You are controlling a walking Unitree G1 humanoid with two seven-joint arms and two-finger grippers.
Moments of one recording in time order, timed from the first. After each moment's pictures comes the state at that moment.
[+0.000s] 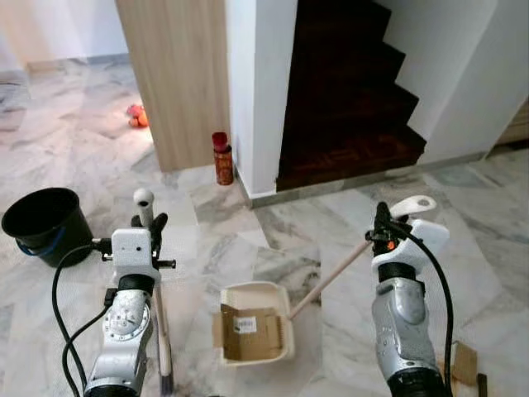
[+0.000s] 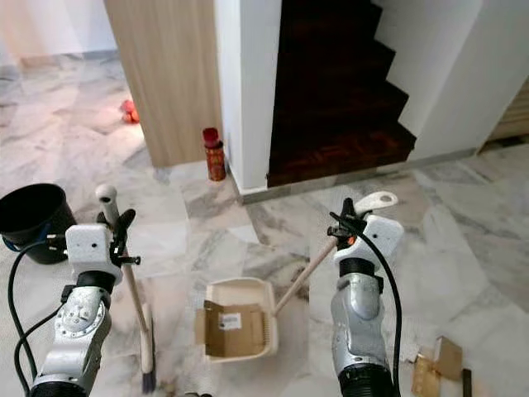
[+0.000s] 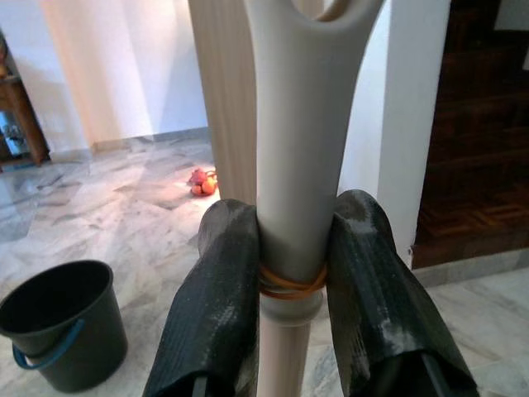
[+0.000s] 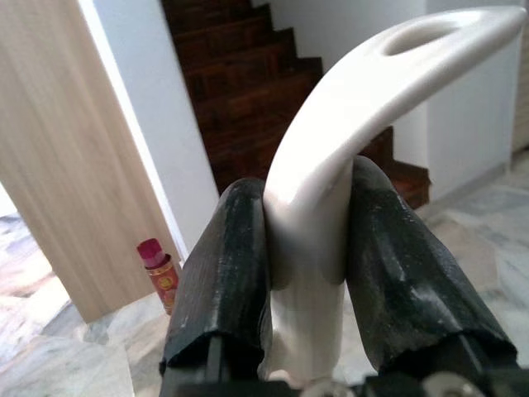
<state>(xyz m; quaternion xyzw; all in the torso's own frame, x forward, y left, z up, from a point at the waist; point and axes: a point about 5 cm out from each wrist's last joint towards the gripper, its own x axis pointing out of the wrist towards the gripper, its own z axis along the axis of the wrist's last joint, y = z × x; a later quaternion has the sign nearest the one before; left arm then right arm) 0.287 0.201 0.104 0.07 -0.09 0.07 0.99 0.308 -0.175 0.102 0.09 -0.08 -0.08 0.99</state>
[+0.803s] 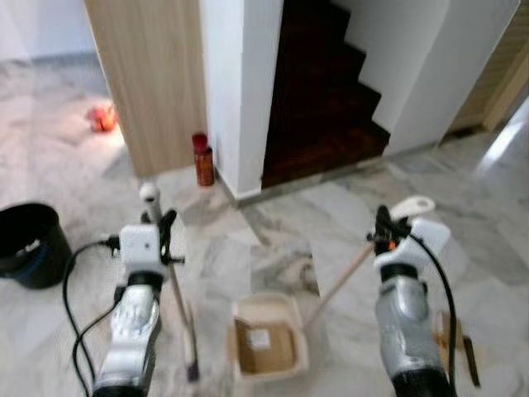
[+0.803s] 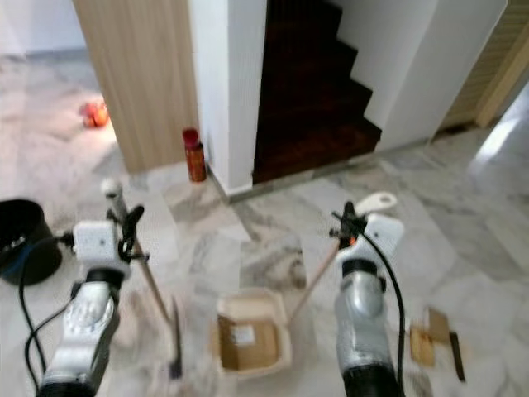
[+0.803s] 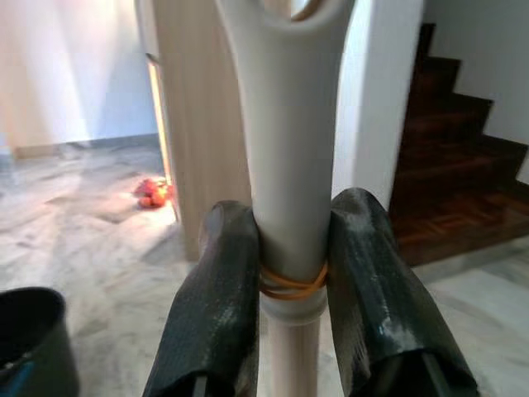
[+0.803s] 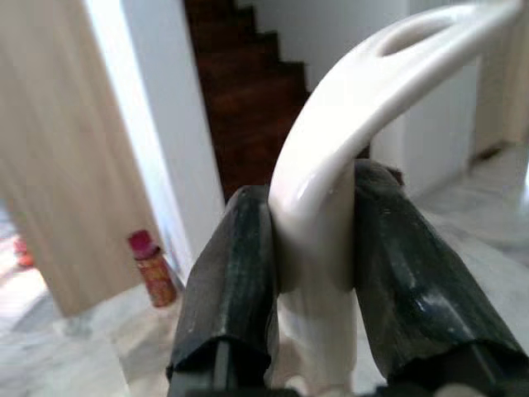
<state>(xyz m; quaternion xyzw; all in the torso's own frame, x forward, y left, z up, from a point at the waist) 0.288 0.199 0.110 0.06 -0.10 0.07 0.99 0.313 -0.165 0.103 0.09 -0.06 -0.06 0.99</state>
